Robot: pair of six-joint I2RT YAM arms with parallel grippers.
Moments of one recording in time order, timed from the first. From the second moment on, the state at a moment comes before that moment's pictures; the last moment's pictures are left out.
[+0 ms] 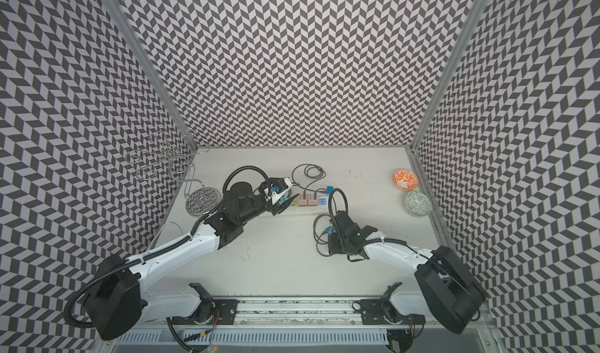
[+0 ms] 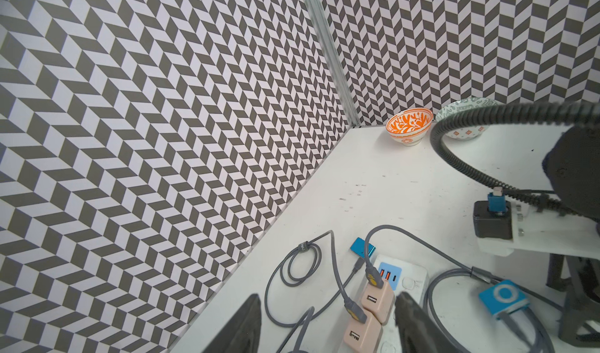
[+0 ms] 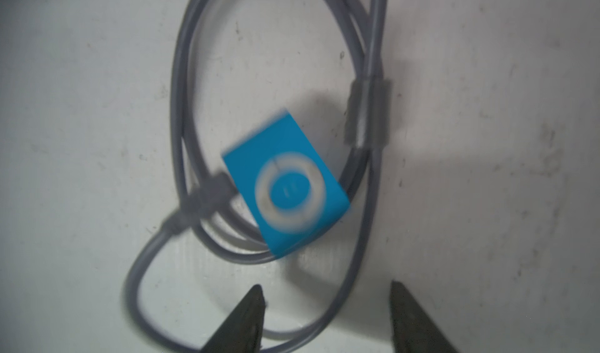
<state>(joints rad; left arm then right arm) -0.65 1.27 0.79 0.32 0.20 0.47 0.66 1.31 0.58 -0.42 0.02 0.59</state>
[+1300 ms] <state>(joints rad) 0.07 1.46 0.33 0.94 0.12 0.00 0.13 1.56 0.35 0.91 0.31 0.05</state>
